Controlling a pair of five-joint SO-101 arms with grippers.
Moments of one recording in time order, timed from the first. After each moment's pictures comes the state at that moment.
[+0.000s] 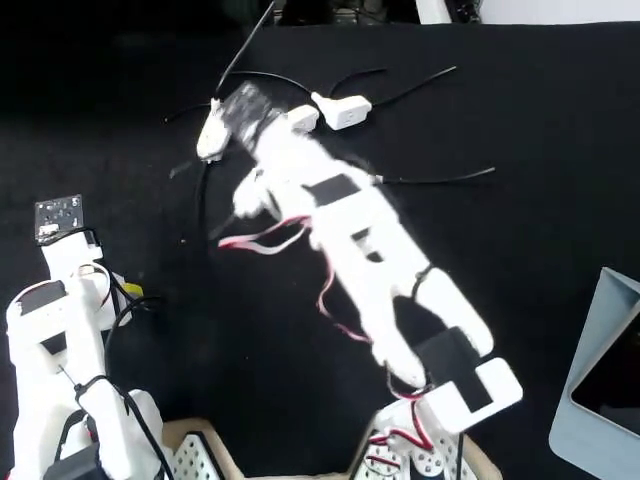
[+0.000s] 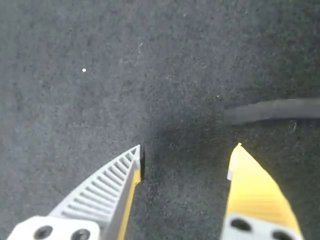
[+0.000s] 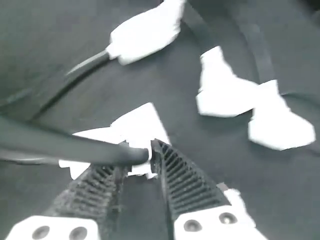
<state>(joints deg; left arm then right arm) -32.8 -35.3 64.5 48.3 -14.5 -25.2 2.0 18.3 31.4 22.6</state>
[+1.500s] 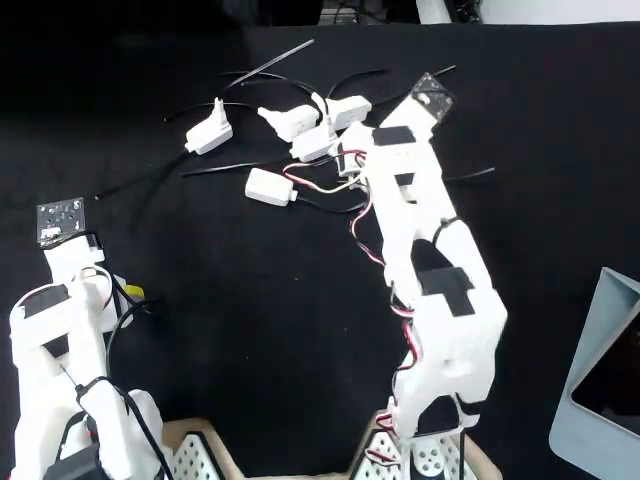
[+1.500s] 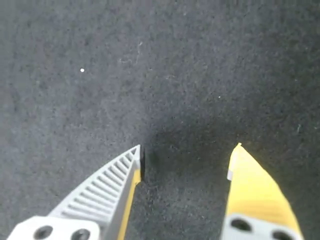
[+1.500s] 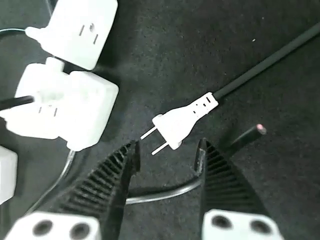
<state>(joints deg) -32.8 -35.3 66.4 45.7 -14.5 -9.3 25.2 -3.0 51.9 -50.9</state>
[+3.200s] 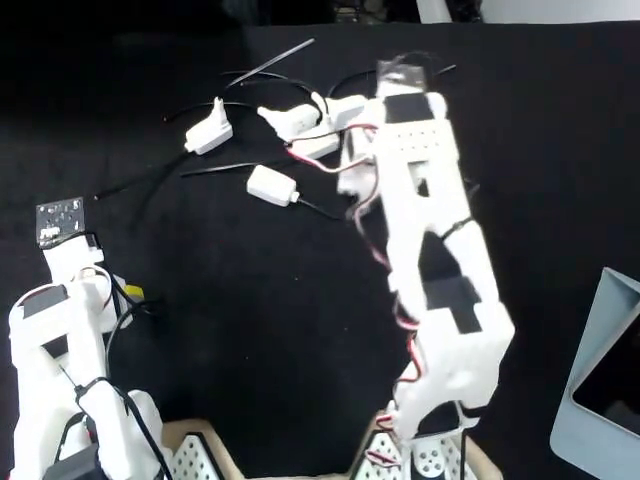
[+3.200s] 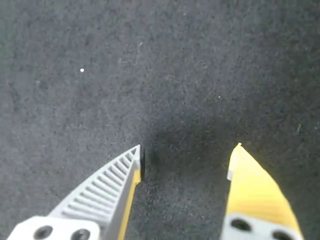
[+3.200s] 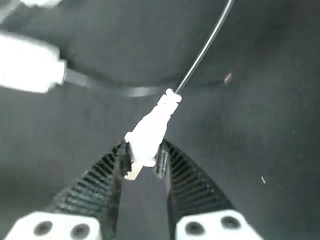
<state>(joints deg) -32.8 -35.3 66.4 45.7 -14.5 -11.2 18.7 -17.5 95.4 -14.0</state>
